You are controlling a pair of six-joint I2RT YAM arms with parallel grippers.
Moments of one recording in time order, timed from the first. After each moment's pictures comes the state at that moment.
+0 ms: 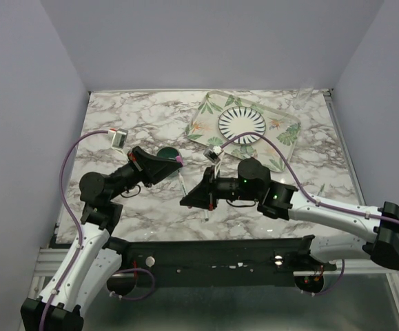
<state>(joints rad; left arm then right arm) -0.28 0.64 0.53 0.53 0.78 -1.12 1.09 1.22 0.87 0.22 -0.36 0.60</state>
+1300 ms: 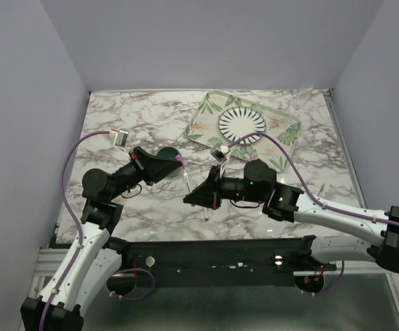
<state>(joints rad) -0.28 0.65 0.53 0.45 0.75 -1.08 1.09 1.16 0.84 0.21 -0.30 0.61</state>
